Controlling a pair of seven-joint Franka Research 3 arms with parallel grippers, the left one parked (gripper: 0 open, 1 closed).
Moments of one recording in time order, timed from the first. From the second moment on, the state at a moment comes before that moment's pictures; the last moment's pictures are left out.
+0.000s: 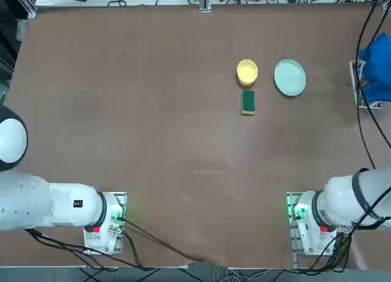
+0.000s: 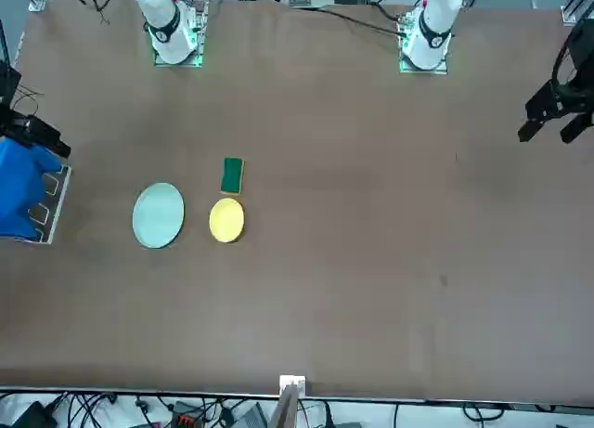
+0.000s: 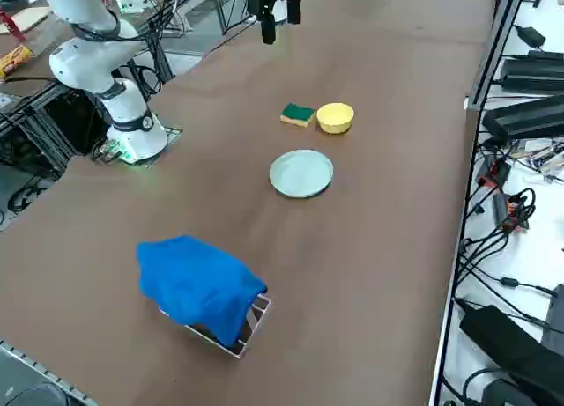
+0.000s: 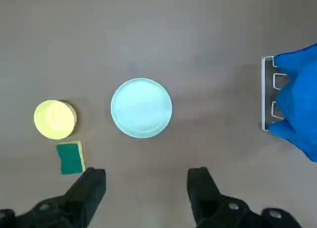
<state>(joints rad) -0.17 0.14 0.16 -1.38 -0.03 1.47 0.18</state>
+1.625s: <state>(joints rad) 0.02 0.01 0.19 -2.02 -0.03 1.97 0.47</state>
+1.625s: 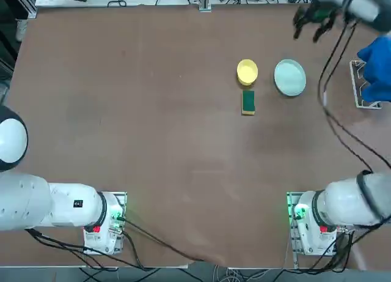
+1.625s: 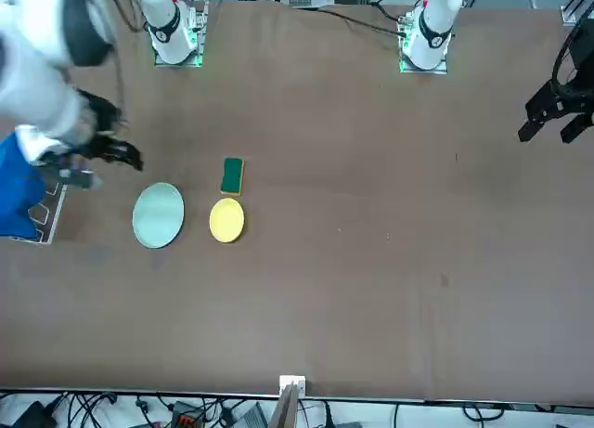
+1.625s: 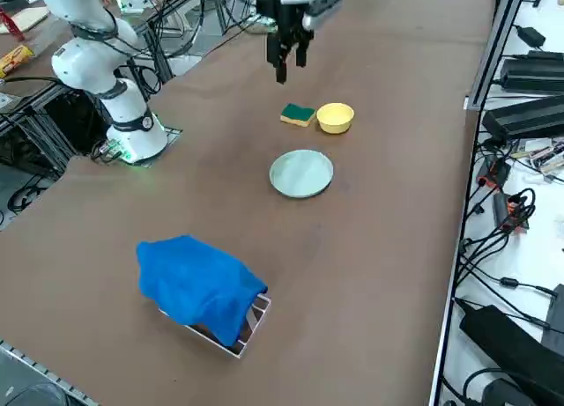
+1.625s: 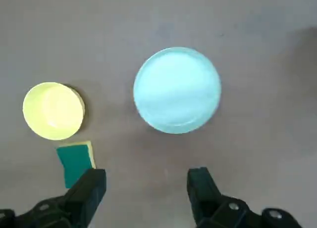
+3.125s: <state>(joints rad) 0.29 0.18 0.19 -2.19 -0.03 2.27 0.61</state>
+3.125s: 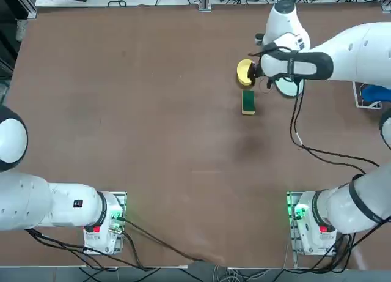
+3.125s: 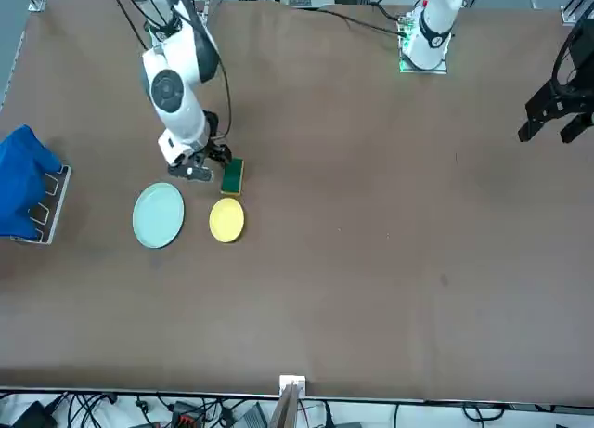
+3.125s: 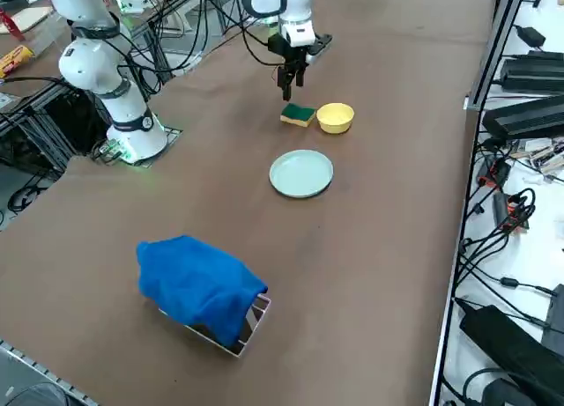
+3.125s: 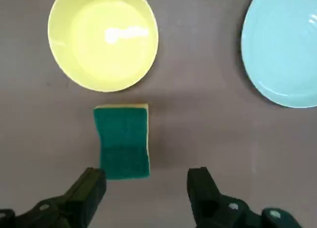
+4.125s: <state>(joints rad) 0.33 0.30 0.19 -2.19 -0.03 2.40 0.71</state>
